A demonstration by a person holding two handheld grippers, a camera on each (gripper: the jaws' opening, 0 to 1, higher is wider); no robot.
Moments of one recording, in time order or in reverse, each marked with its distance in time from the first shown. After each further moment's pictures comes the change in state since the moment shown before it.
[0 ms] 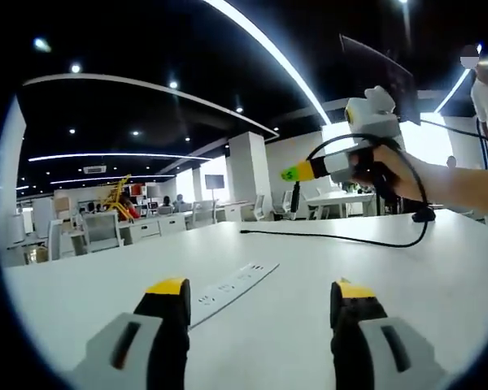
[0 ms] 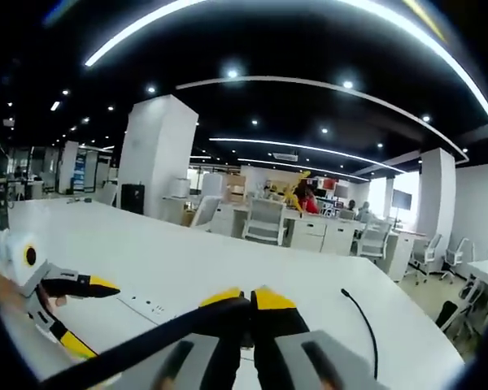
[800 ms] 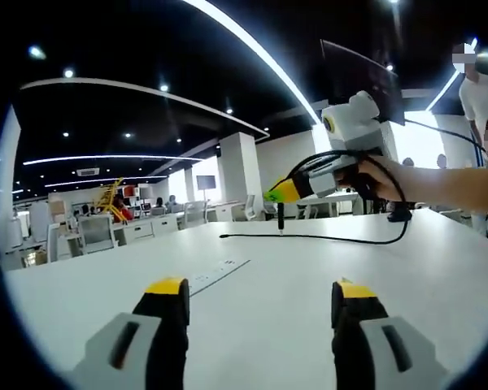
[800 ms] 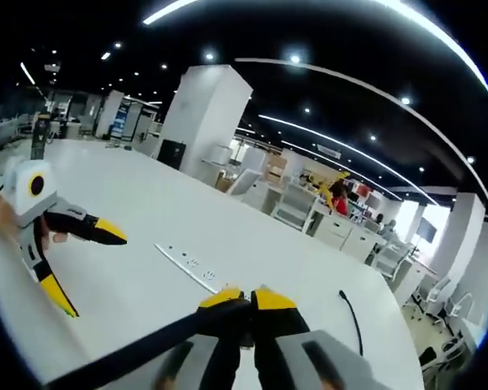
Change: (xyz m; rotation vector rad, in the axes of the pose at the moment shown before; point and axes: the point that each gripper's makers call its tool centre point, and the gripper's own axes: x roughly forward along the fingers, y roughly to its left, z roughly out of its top) left arm -0.037 -0.047 0.004 0.010 0.010 -0.043; right arm -0.033 0.049 -0.036 -0.273 0.154 0.166
